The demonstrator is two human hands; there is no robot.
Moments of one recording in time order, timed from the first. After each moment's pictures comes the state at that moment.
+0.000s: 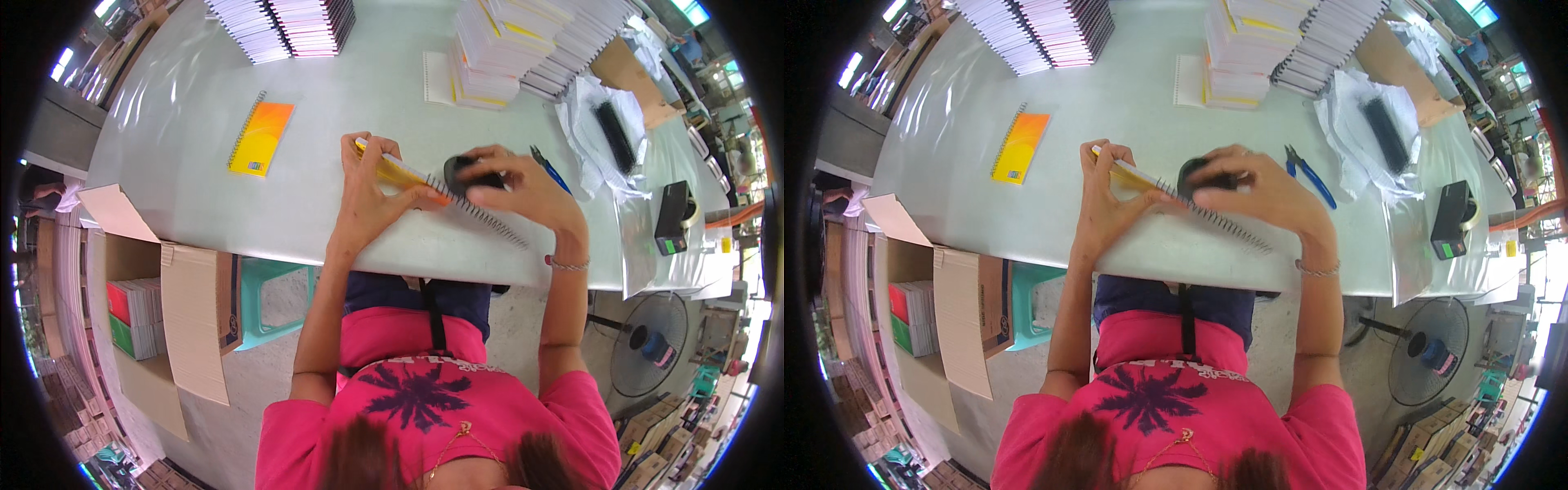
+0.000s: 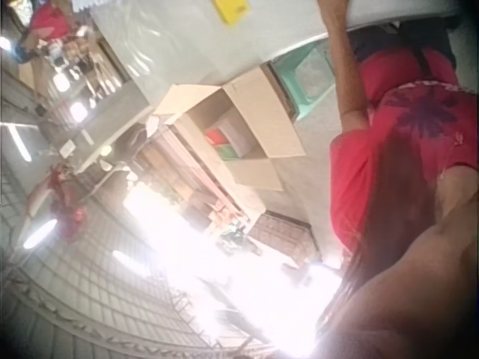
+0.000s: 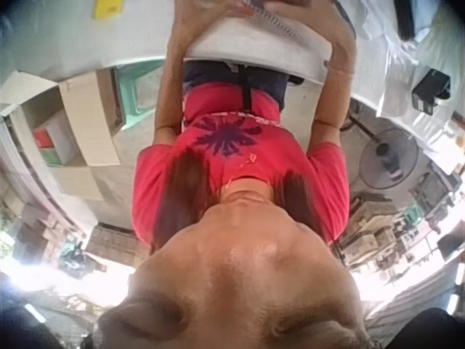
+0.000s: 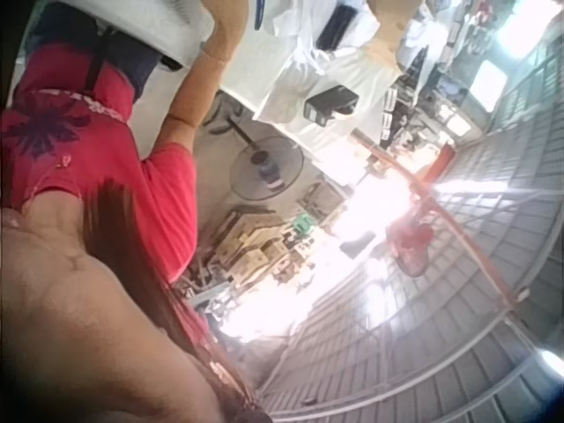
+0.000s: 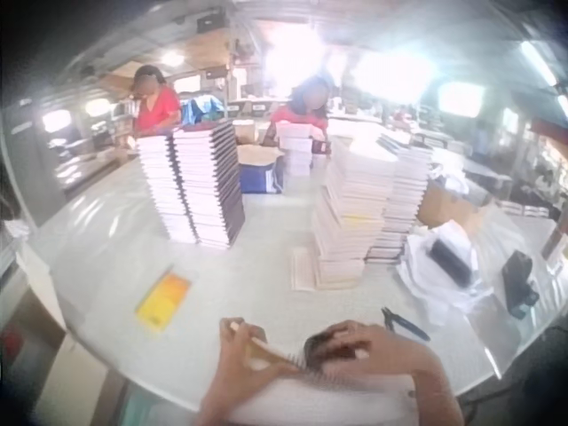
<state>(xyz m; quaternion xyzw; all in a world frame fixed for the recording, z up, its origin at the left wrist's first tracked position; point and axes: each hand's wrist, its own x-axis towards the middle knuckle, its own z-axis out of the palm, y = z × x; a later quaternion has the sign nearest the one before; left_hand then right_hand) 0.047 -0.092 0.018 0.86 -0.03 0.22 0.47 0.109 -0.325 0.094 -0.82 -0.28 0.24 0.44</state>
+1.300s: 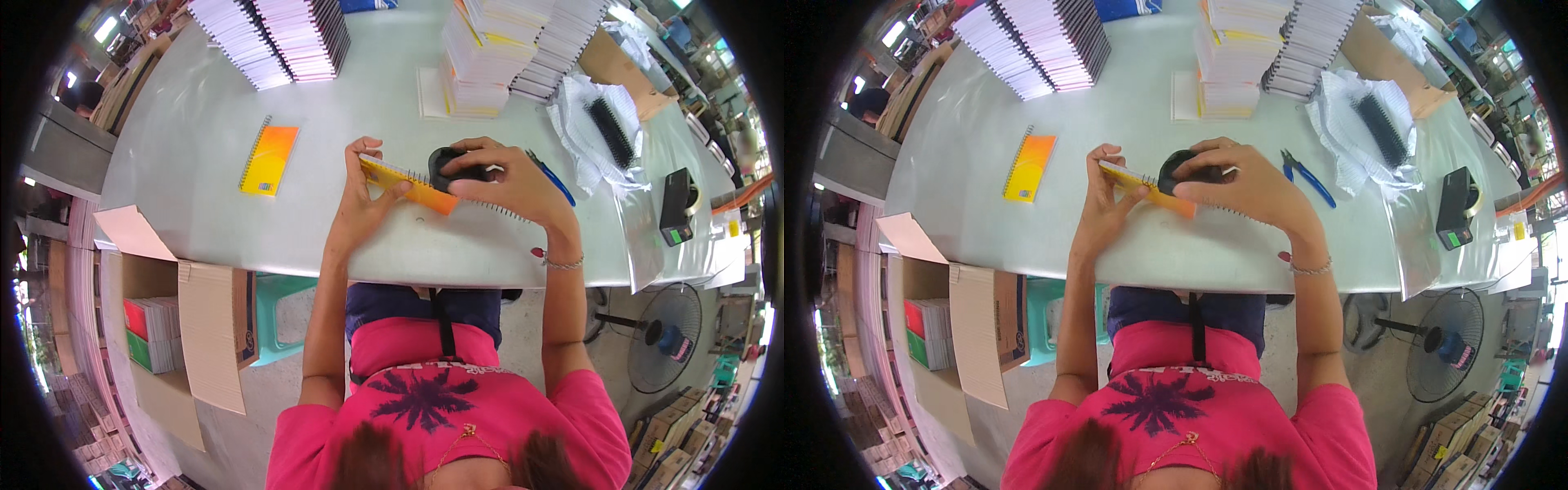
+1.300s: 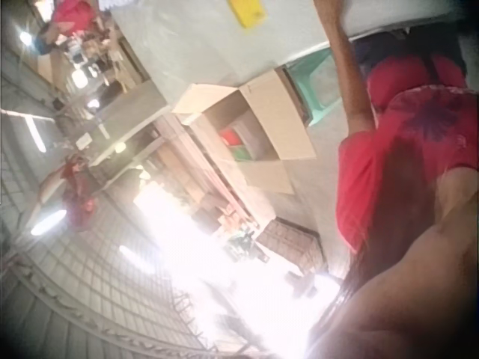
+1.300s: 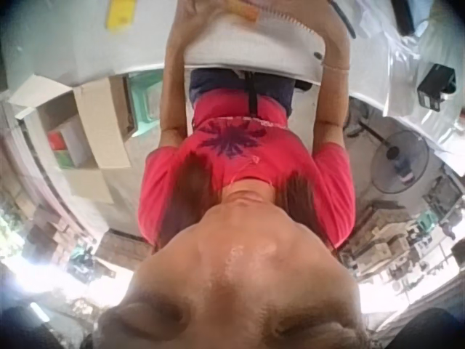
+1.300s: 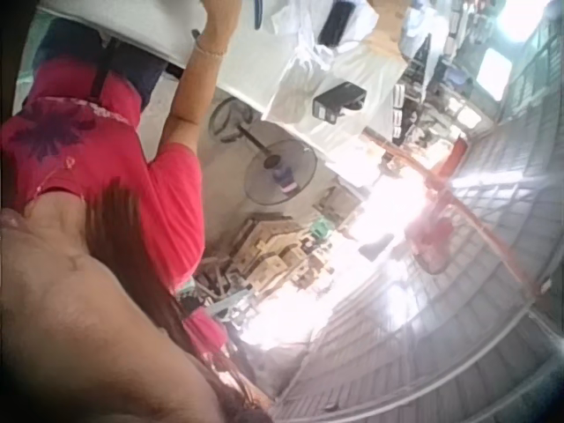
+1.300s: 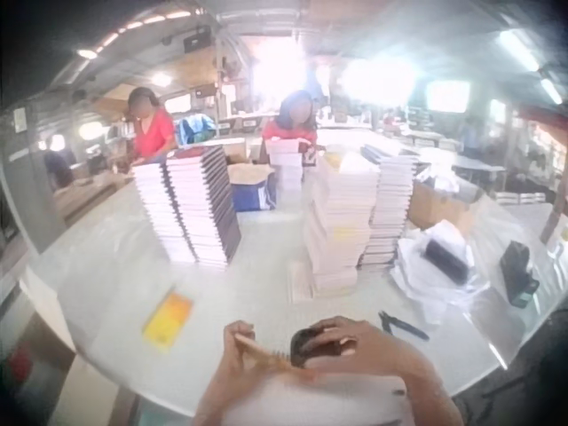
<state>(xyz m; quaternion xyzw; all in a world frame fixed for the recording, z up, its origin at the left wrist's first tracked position) 0.059 -0.072 -0.001 0.76 -0.07 0.14 0.63 0.107 -0.306 0.095 -0.80 -0.27 0.16 0.51</state>
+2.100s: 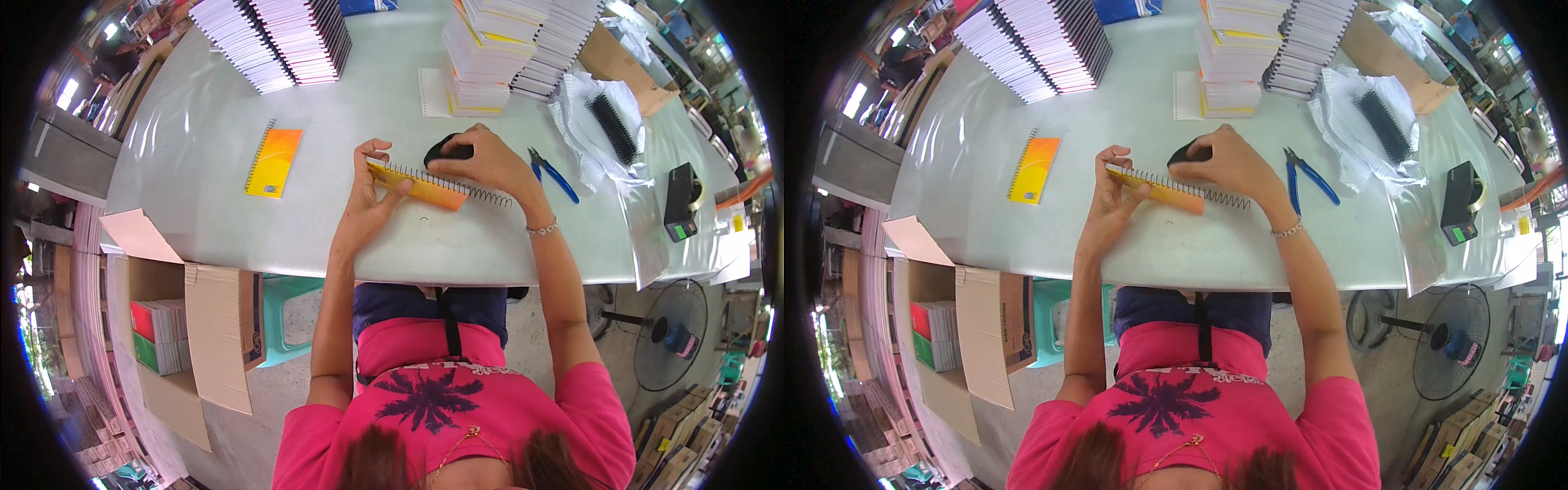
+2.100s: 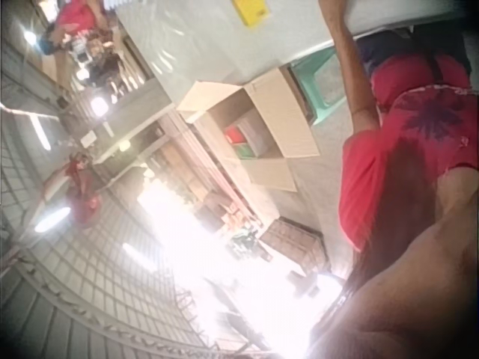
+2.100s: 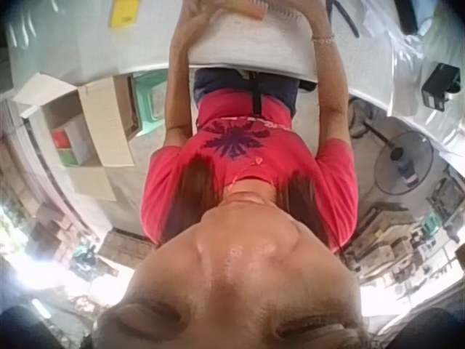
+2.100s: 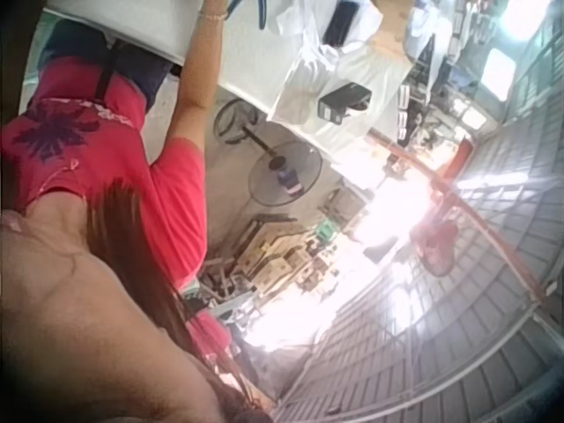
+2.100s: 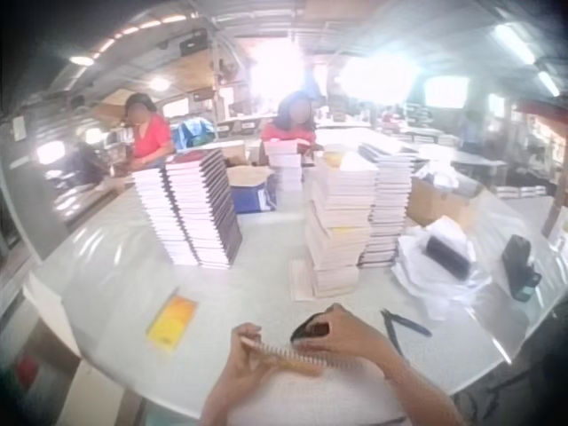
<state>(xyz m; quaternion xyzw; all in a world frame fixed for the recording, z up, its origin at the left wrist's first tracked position) 0.060 -0.071 0.002 0.72 -0.07 0.10 0.68 0.143 -0.275 0.081 -0.91 -0.28 0.12 0.28</state>
